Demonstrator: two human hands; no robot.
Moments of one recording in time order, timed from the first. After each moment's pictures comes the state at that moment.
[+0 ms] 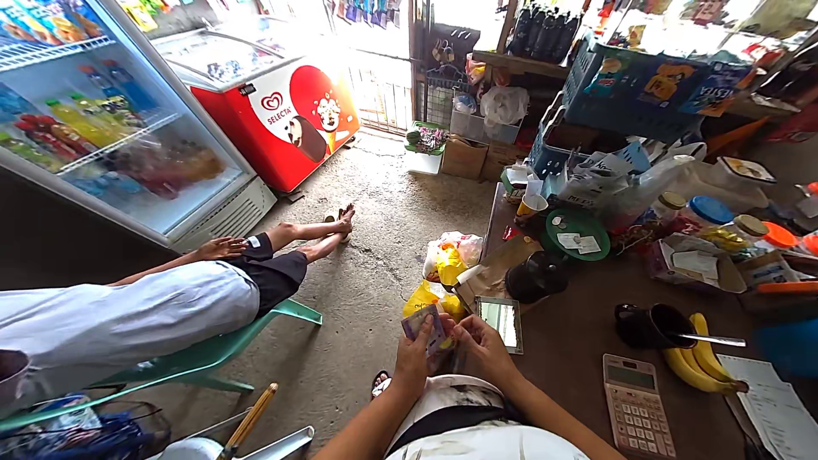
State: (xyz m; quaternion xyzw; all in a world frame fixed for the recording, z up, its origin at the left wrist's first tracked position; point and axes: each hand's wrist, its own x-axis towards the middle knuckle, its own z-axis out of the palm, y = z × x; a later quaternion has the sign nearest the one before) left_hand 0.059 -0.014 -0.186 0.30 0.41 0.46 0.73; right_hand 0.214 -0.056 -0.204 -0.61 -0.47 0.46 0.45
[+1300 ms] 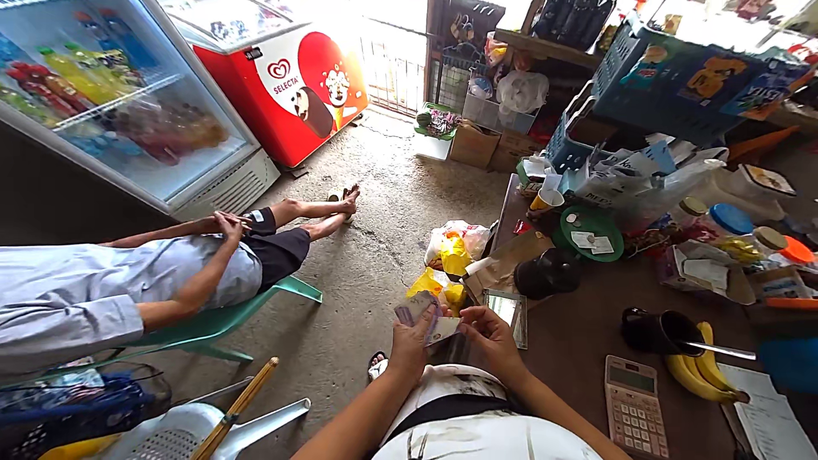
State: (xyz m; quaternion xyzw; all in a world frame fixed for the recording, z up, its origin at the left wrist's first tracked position) left_hand 0.047 0.001 -0.186 0.20 0.46 0.48 0.72; right_hand 0.203 -0.051 -0.203 -0.49 -0.45 0.48 0.57
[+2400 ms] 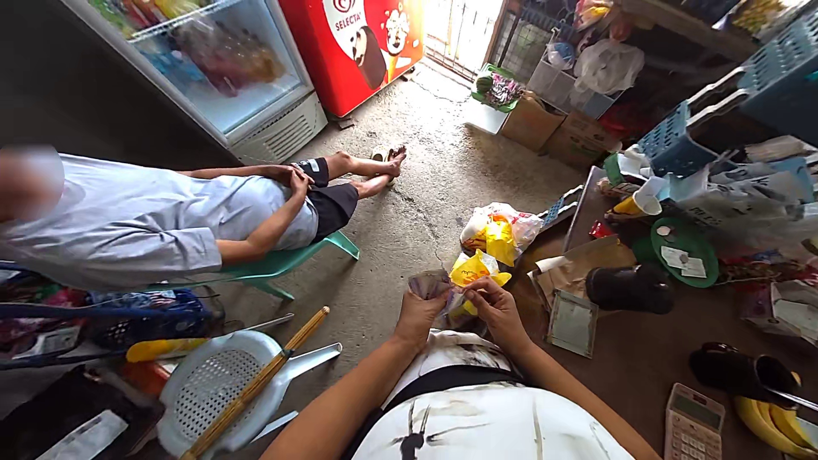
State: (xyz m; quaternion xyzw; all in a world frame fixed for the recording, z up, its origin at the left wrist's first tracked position) left_hand -0.094 0.056 -0.198 0.24 0.50 0.49 0.67; right_hand 0.071 0.037 -0.216 -0.47 -0.49 0.53 0.51
